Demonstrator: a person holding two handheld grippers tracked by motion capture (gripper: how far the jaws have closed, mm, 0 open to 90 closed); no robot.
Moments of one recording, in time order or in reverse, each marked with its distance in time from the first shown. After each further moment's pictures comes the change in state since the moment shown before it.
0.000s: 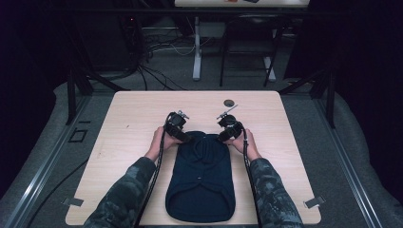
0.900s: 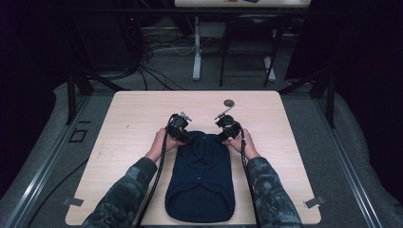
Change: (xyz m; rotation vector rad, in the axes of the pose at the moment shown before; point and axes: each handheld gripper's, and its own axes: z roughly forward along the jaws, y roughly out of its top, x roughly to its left) left arm -0.013 0.001 -0.005 0.014 -0.009 0.024; right arm 0.007 0.004 0.000 0.045 -0.017 0.003
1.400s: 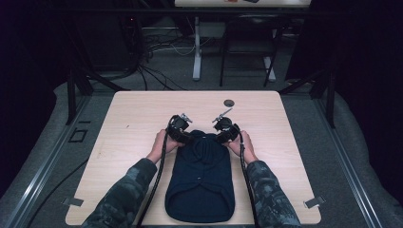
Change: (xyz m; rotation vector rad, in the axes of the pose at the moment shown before) left arm -0.007 -0.002 -0.002 -0.022 -0.021 0.023; right arm 0.013 -0.006 -0.001 -0.062 -0.081 -0.099
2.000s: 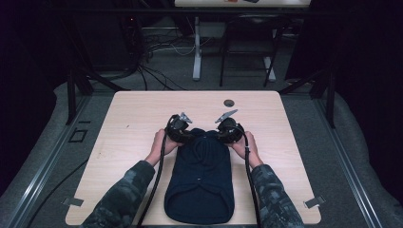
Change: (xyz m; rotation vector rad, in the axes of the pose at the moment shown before) left arm -0.011 0.001 -0.018 -0.071 0.037 0.050; right arm 0.008 -0.006 -0.034 -0.110 -0.025 -0.080
